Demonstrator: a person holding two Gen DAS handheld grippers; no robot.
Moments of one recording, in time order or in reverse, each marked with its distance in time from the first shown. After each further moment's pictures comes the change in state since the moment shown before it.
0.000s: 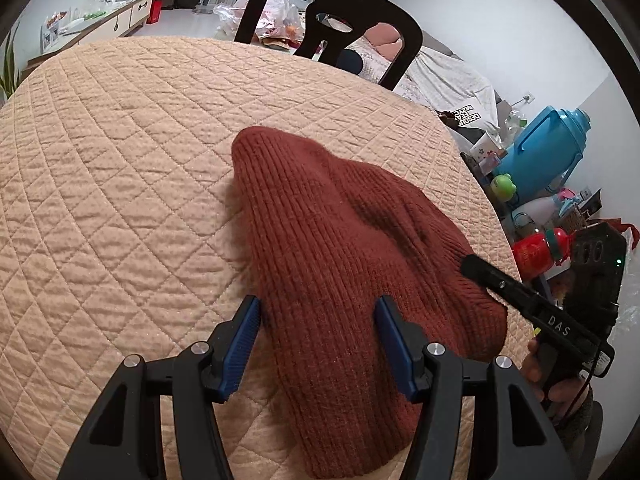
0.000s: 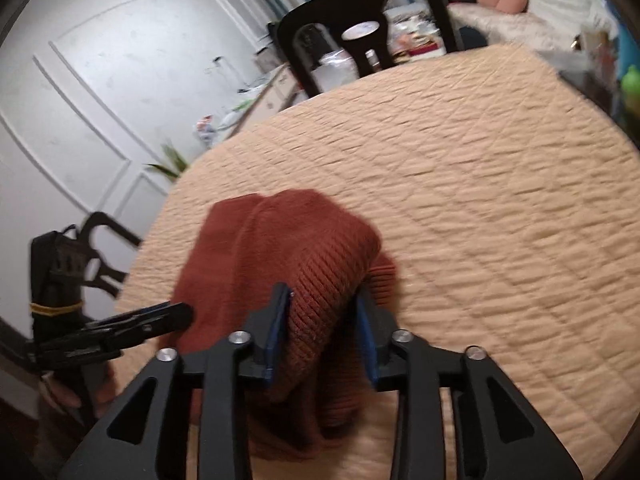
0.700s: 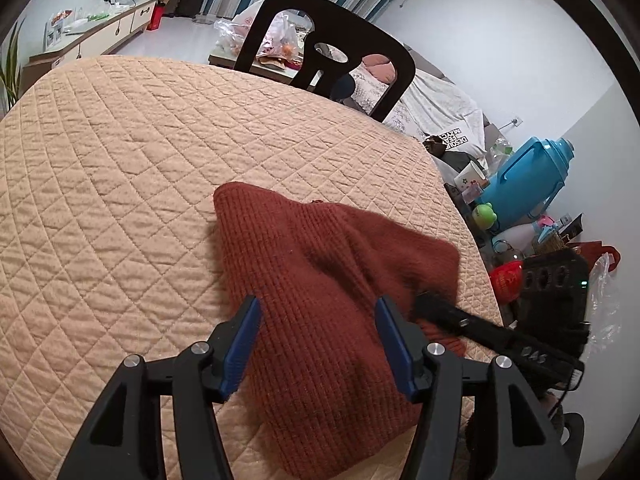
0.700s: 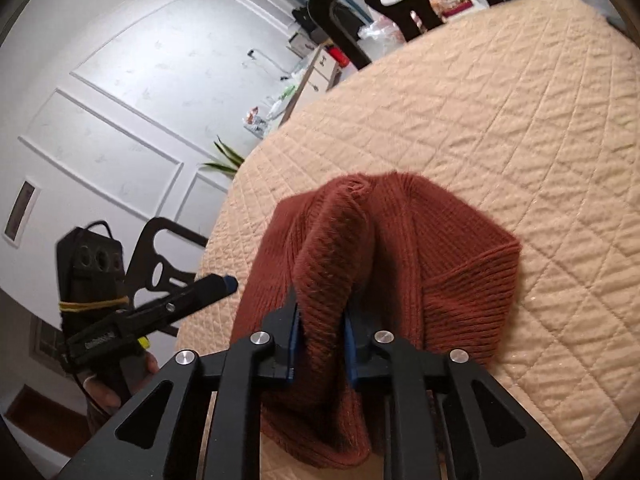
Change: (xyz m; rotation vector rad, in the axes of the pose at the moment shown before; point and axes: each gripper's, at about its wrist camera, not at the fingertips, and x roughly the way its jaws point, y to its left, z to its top) left arm -0.032 0.013 0.018 -0.029 -0.065 -0.064; right arm 0.020 0.023 0.001 0.113 0.080 0.346
